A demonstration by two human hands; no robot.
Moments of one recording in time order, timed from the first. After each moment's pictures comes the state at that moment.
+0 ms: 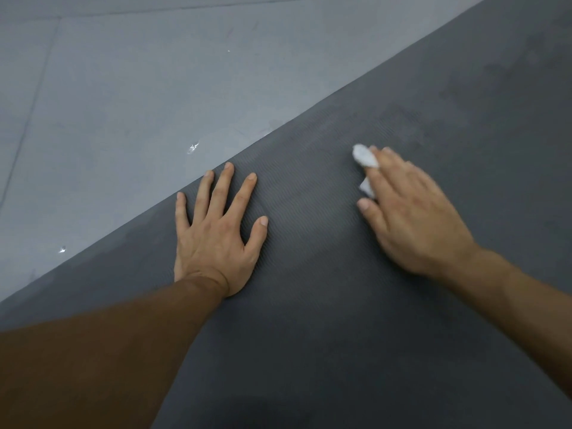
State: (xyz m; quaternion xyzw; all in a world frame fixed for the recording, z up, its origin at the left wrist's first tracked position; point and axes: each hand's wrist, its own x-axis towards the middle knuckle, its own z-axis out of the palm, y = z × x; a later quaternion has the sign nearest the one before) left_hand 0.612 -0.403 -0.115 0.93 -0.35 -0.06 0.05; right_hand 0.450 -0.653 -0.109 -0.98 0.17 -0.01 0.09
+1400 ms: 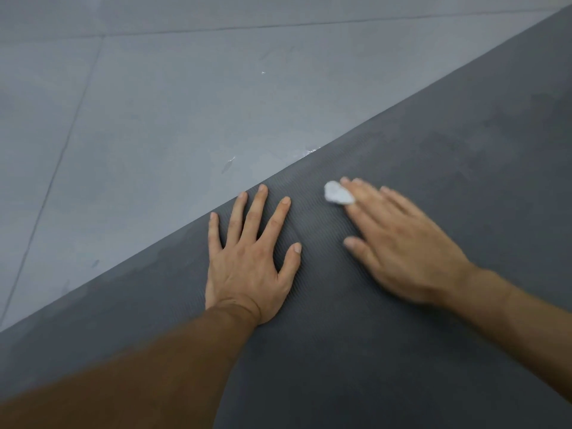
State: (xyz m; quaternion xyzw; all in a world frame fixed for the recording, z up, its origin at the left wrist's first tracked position) left_hand 0.613 -0.403 -0.113 0.93 -0.36 -0.07 0.02; right_hand 0.496 -0.630 -0.104 -1.00 0.01 0.04 0.07
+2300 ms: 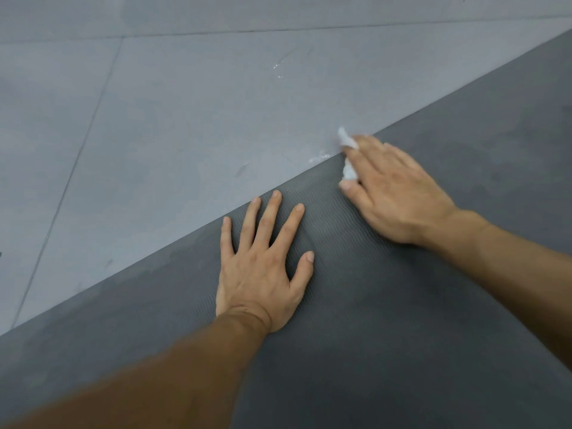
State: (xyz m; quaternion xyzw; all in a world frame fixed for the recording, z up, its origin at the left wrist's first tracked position) left_hand 0.613 -0.404 -0.111 0.93 -0.36 -0.08 0.02; right_hand 0.575 -0.655 -0.101 -0.99 0.08 0.02 0.13
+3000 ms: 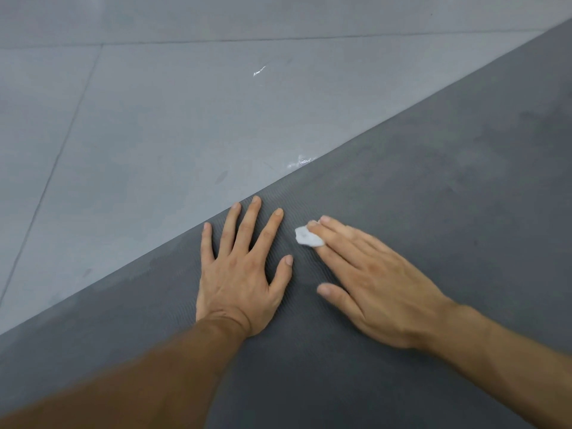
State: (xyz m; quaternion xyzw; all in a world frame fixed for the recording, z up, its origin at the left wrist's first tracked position) left_hand 0.613 -0.404 -0.112 0.93 -0.36 -0.07 0.02; right_hand 0.486 -0.604 -0.093 -0.99 -0.06 0.07 0.14
